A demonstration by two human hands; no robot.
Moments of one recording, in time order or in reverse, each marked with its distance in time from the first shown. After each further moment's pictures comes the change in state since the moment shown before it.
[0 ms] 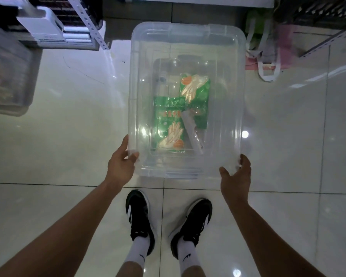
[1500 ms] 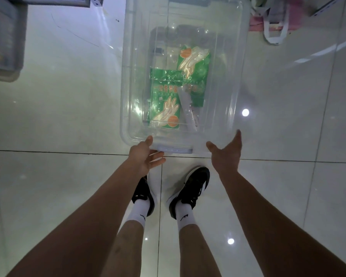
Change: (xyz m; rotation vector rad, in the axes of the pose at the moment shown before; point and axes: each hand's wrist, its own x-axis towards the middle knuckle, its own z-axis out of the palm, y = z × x) left_hand -0.077 -0.019 0.056 -0.485 -0.075 -0.627; right_hand -0.031 0.017 0.002 -0.058 -0.108 0.224
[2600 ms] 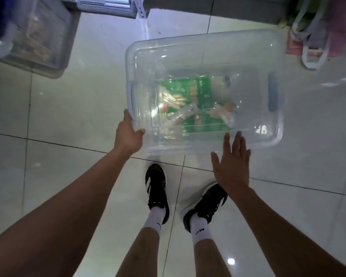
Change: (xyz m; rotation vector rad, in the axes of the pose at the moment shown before) left_hand 0.015 0.098 -0.098 0.759 0.316 0.664; right_hand -0.021 -0.015 0.051 -0.914 -0.068 -0.695
